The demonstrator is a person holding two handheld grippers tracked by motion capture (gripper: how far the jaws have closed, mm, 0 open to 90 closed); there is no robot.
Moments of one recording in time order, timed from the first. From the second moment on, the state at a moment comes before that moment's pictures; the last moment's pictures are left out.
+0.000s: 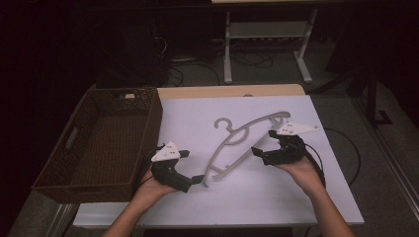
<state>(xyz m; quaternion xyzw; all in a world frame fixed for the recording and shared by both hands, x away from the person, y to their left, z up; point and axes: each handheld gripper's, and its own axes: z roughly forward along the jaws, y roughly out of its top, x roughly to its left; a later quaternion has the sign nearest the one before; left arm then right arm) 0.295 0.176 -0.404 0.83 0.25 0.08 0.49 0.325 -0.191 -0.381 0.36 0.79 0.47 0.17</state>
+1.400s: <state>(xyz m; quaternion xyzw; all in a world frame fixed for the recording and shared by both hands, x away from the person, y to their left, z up) 0.295 0.172 -0.405 0.83 0.25 0.06 0.50 0.481 -0.213 -0.421 0.46 0.84 0.23 0.18</state>
